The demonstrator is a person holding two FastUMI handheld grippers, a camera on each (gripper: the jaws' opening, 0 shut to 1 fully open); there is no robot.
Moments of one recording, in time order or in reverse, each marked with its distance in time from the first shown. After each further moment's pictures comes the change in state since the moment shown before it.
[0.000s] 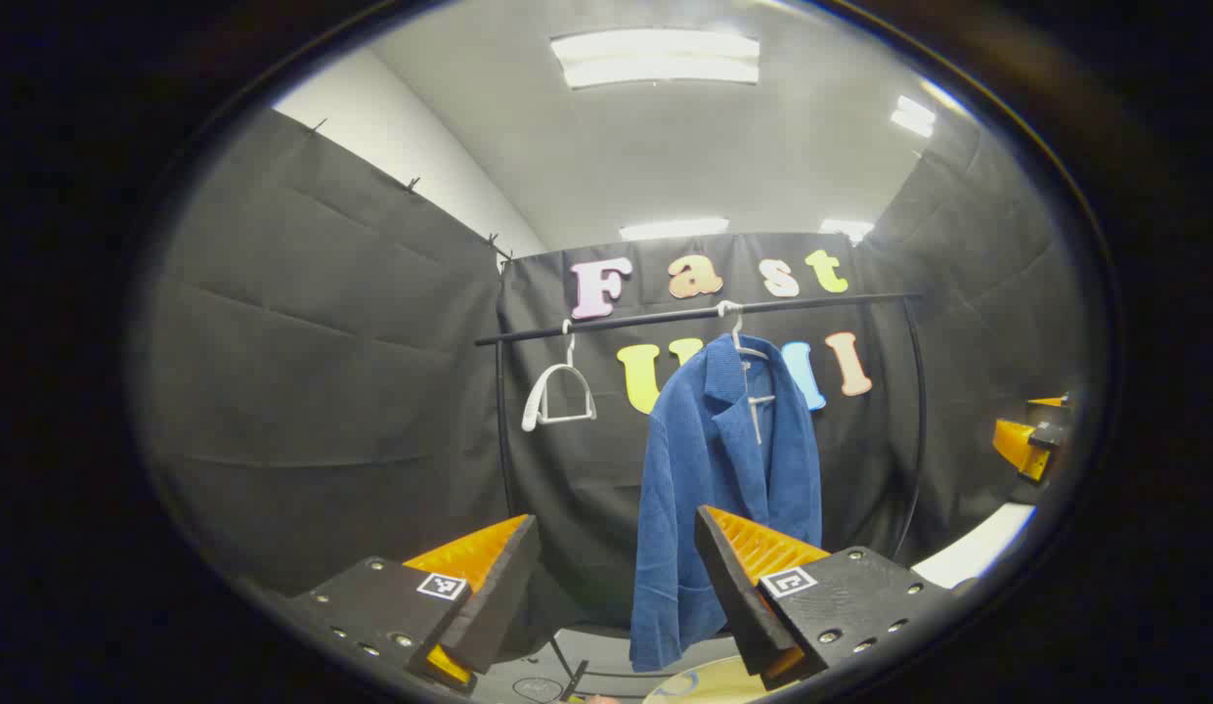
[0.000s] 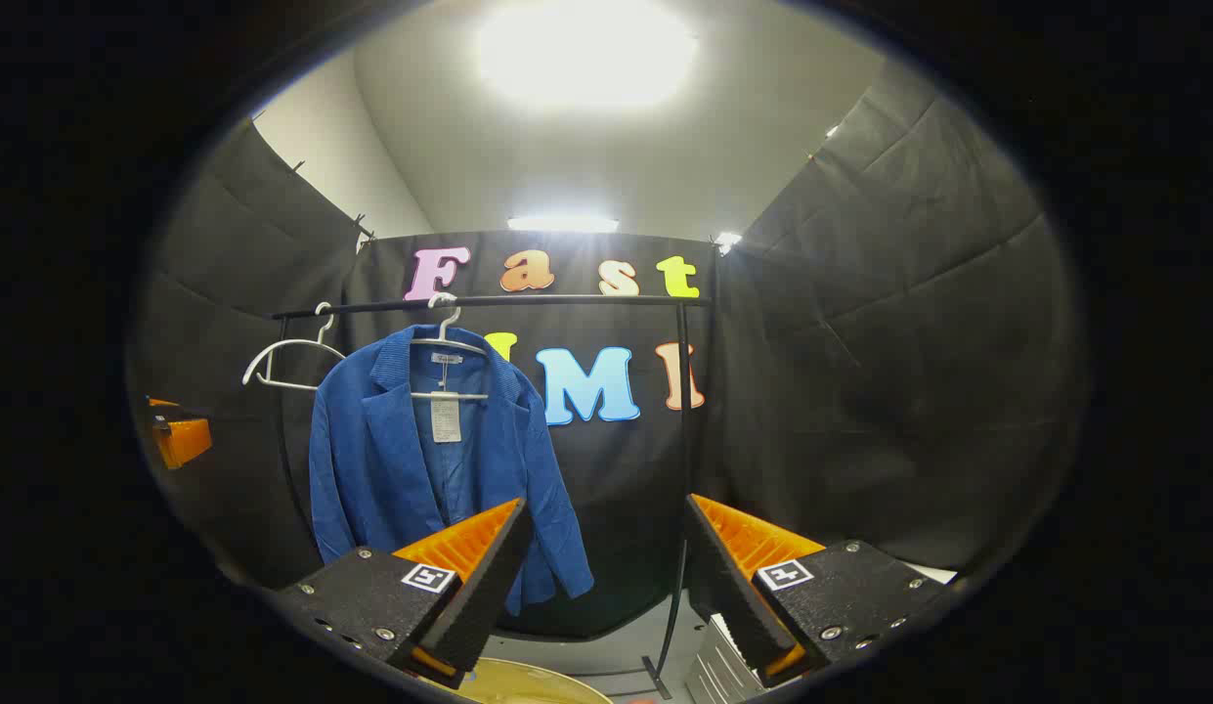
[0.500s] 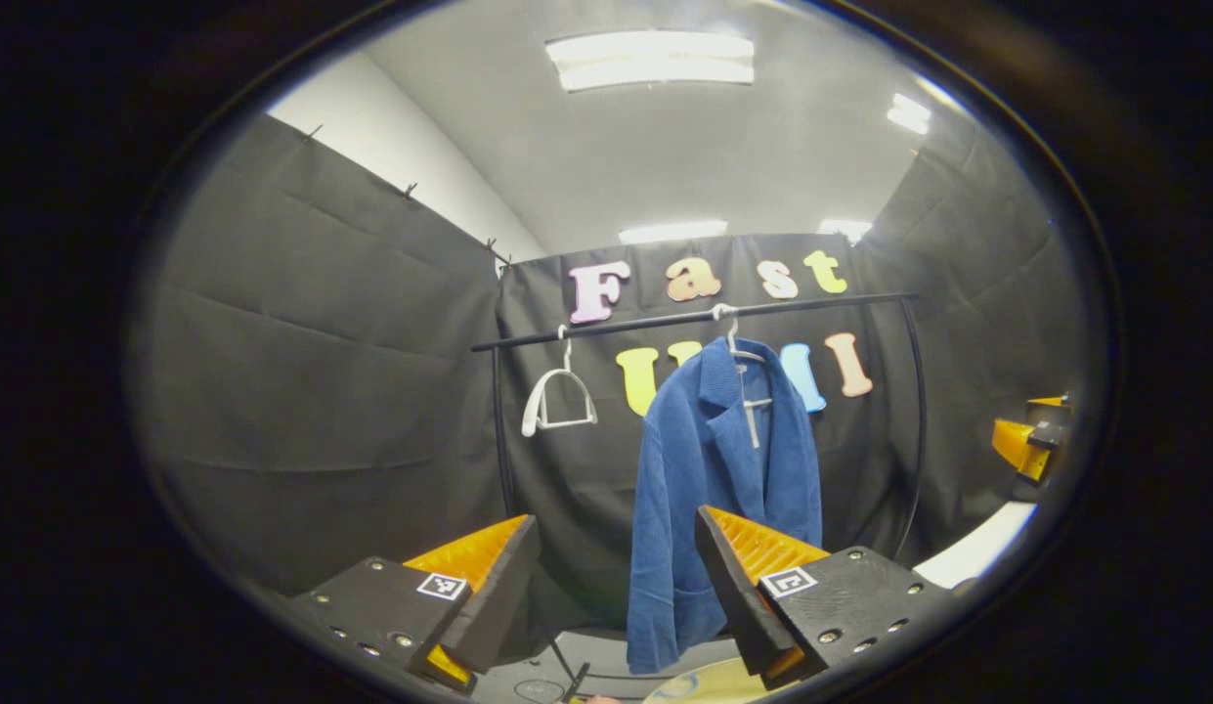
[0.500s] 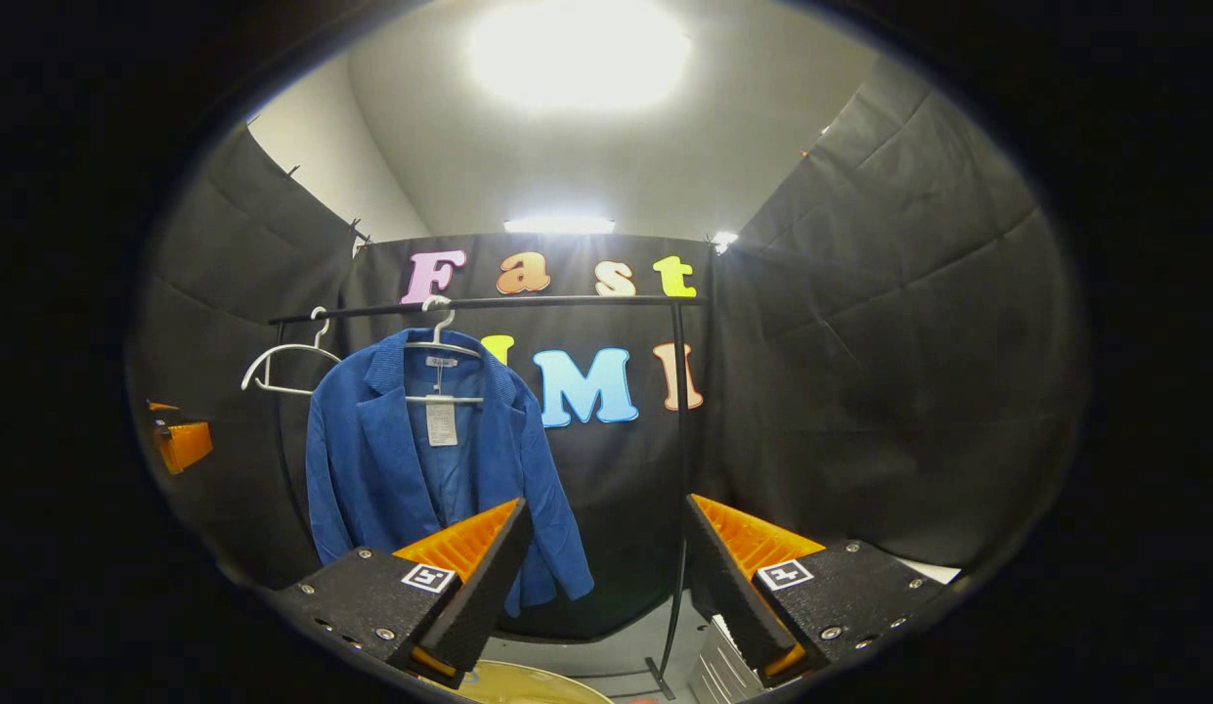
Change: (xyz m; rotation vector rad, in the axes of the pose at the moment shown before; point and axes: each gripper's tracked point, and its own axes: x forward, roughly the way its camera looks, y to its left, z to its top) left arm -0.006 -0.009 0.003 -0.006 -0.009 -0.002; right arm 0.006 -0.007 0.002 0.015 -0.009 -0.003
